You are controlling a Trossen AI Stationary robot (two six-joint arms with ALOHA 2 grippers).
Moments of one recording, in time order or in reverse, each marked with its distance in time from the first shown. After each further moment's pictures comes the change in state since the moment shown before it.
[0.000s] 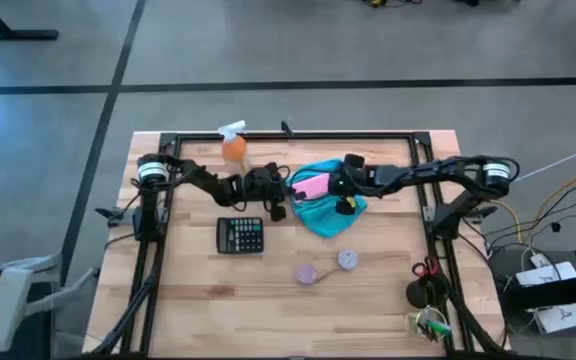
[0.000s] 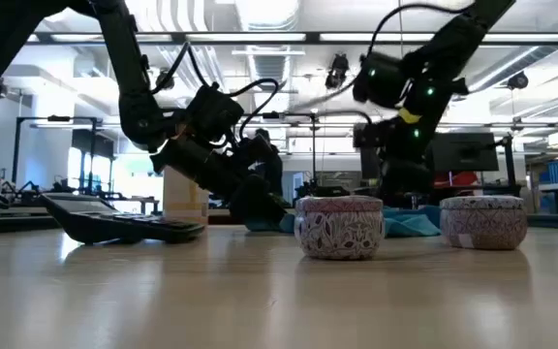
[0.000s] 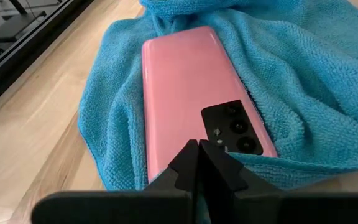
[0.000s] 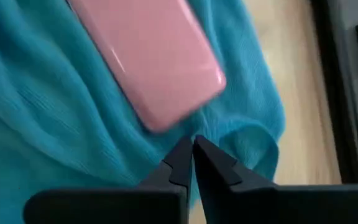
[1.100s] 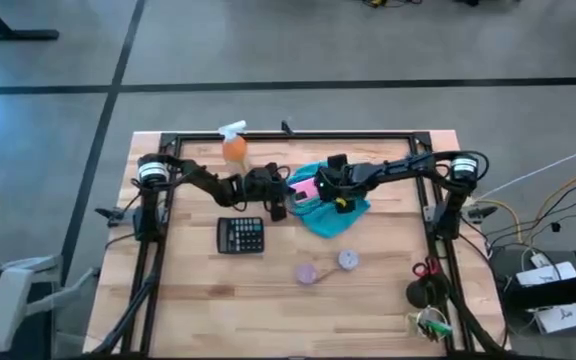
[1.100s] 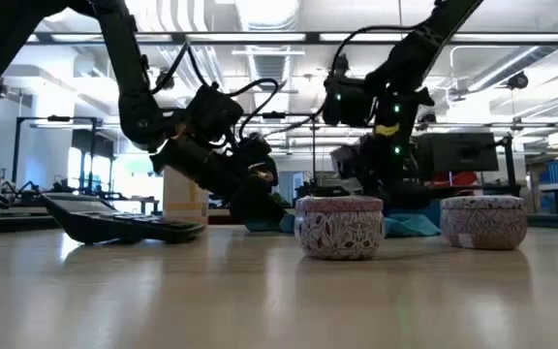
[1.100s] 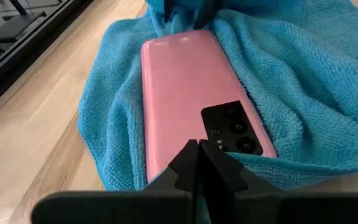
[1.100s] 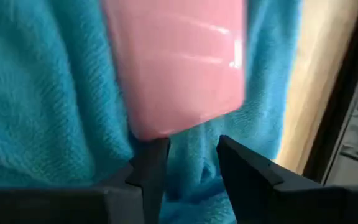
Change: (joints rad) left arm 0.000 0.001 -0.001 0.000 -0.001 0.003; right arm 0.035 0.245 0.188 -0.141 0.145 -0.306
